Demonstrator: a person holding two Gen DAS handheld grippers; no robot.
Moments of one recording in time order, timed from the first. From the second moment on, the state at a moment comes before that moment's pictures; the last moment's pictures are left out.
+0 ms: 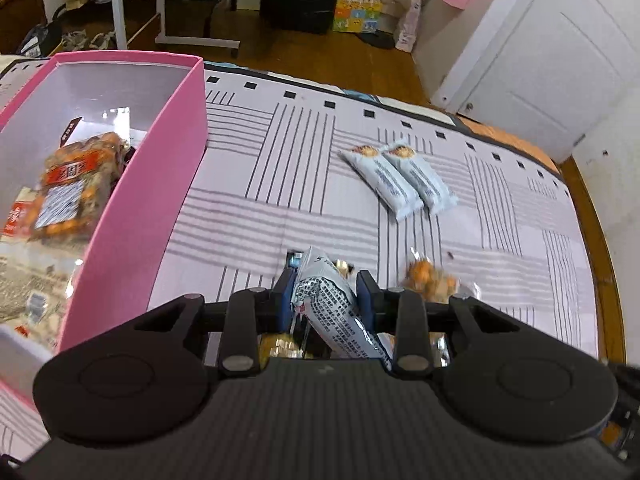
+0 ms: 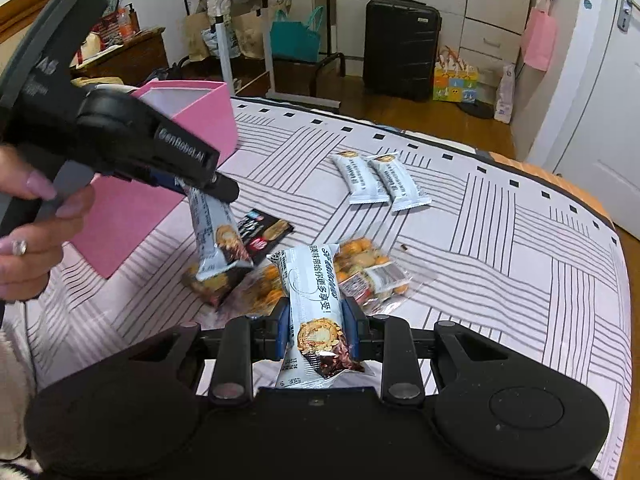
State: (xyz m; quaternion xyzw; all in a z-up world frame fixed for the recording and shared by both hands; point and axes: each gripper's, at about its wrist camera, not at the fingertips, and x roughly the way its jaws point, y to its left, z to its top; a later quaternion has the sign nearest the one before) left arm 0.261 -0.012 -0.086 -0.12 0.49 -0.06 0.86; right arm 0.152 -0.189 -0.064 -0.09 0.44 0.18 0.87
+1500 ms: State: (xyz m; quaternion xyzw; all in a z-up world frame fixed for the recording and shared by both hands) left arm 0.202 0.204 -0.051 -0.12 0.42 0.06 0.90; right arm 0.187 0.035 -0.064 -0.11 0.35 0.40 0.84
